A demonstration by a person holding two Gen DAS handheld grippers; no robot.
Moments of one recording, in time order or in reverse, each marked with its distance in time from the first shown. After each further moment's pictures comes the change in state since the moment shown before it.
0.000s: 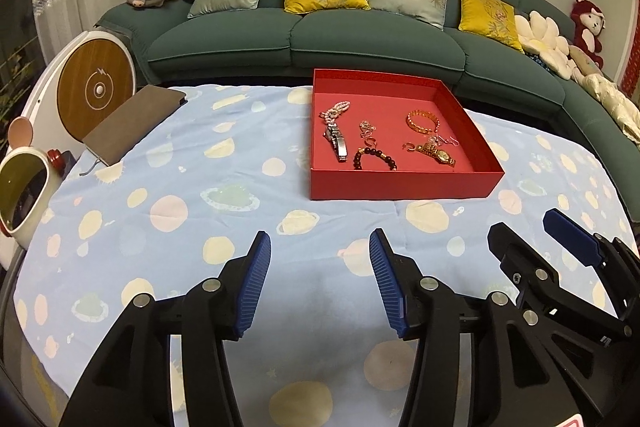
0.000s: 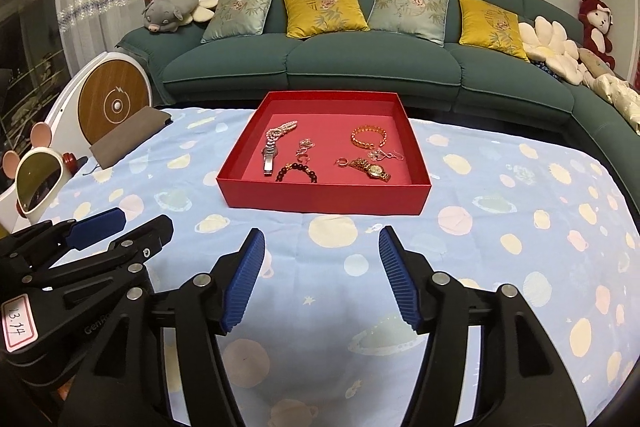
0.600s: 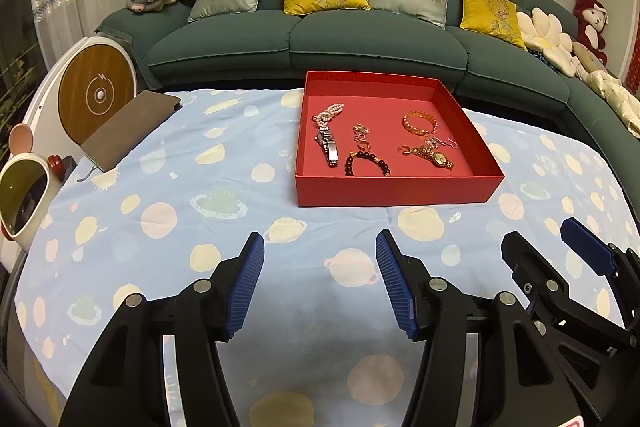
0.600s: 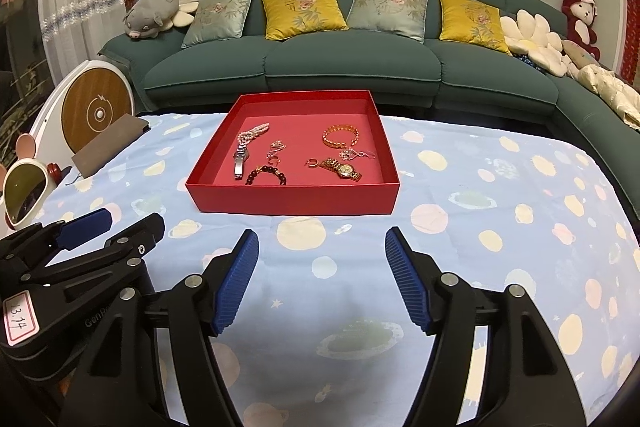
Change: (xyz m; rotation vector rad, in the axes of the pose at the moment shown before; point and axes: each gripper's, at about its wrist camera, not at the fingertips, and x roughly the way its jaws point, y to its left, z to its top) left arm 0.008 -0.019 0.005 0.007 -0.004 0.023; right arm 0.003 -0.023 -0.001 0.033 -0.002 -0.049
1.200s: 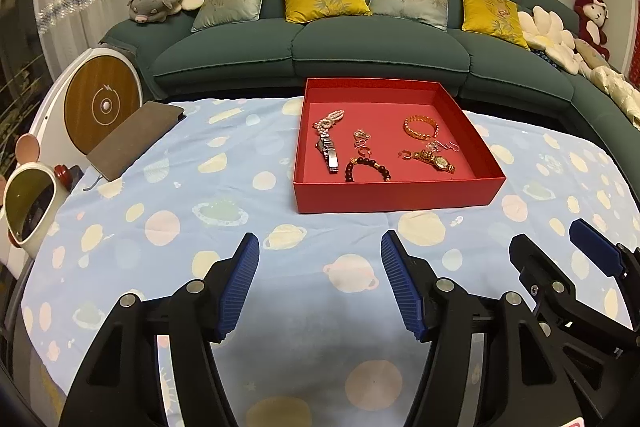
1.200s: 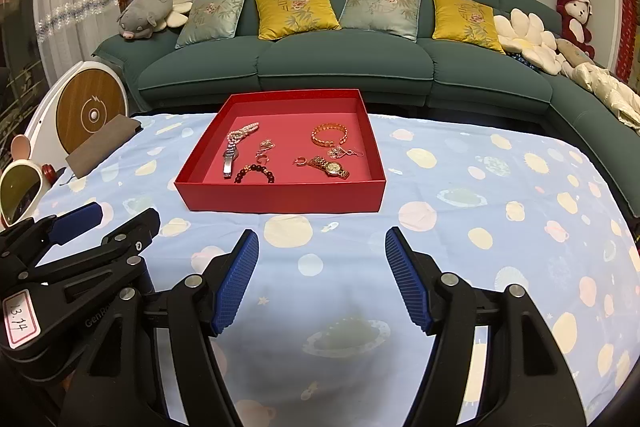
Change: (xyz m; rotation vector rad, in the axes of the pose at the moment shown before) left arm -0.002 -0.010 -0.001 0.017 -0.028 0.036; right arm -0.001 -0.009 -0.002 0.007 -0.001 -0.018
